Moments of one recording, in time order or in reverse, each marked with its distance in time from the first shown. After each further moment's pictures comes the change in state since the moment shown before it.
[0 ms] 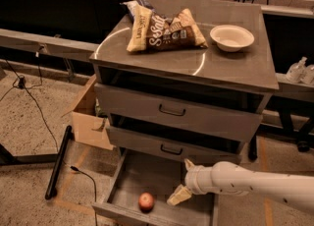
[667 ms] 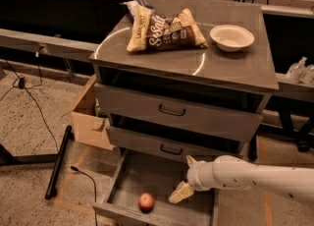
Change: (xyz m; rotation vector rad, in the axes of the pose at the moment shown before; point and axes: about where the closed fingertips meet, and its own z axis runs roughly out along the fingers) arm -0.012 -0.001 -0.024 -0.001 0.038 -0.002
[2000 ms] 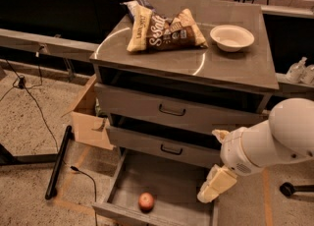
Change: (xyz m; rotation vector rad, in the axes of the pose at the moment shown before) arm -0.120 0.052 -0.279 -0.047 0.134 -0.085
